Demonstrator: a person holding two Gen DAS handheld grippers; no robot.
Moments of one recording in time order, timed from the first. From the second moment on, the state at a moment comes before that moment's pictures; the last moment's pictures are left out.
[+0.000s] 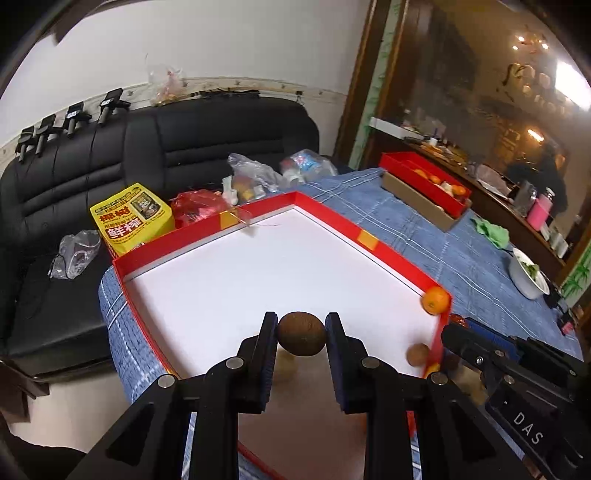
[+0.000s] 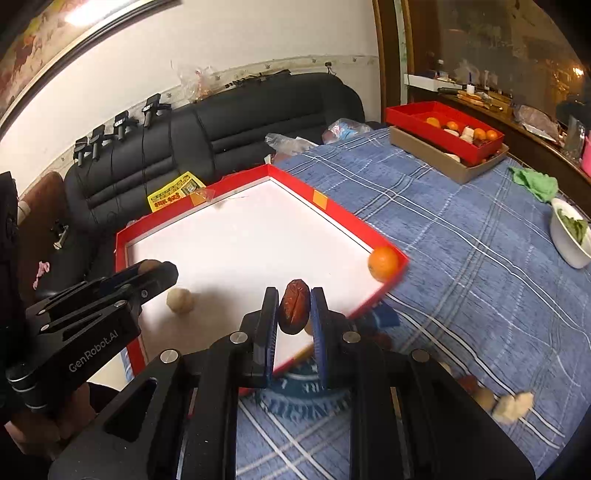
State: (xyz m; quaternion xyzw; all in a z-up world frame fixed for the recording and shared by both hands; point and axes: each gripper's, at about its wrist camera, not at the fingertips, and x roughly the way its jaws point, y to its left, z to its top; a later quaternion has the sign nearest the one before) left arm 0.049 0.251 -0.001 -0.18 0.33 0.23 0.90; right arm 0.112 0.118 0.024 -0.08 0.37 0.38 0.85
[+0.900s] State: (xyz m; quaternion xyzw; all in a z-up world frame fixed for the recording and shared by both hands) left arm 0.071 0.298 -0.024 -0.21 0.36 0.30 0.86; right arm 0.158 0.179 -0.011 -0.10 0.42 0.35 0.83
